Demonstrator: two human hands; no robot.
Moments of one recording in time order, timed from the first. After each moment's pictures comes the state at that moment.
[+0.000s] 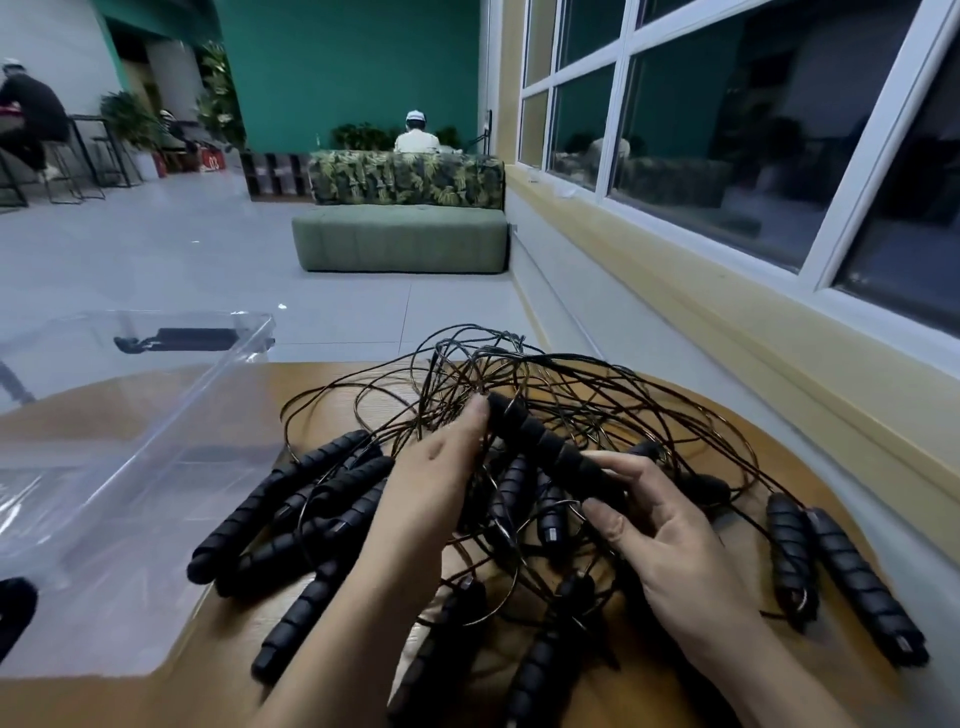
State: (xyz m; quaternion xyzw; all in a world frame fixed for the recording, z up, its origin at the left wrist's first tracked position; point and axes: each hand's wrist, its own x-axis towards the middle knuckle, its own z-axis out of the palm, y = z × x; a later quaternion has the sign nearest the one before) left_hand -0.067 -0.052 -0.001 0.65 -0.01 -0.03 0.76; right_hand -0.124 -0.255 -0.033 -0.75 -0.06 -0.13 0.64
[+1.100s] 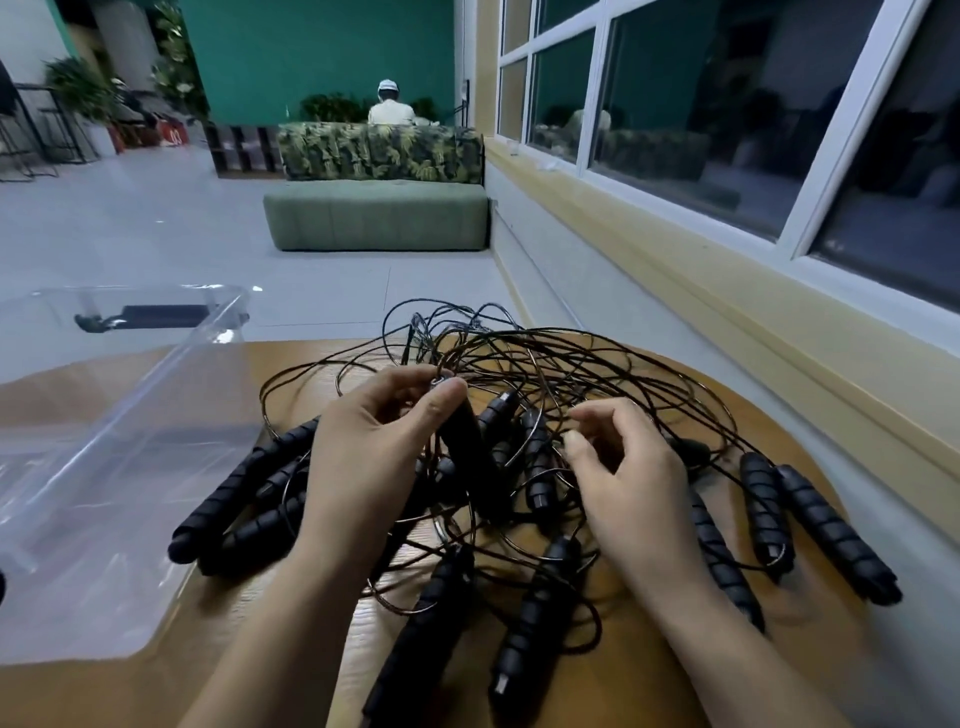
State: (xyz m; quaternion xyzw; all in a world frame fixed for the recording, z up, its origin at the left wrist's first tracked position) left_hand -0.072 -0.024 0.006 0.70 -0.07 0.14 0.70; right_hand -0.107 -0.231 -0.030 -0.84 0.03 -0.29 0.45
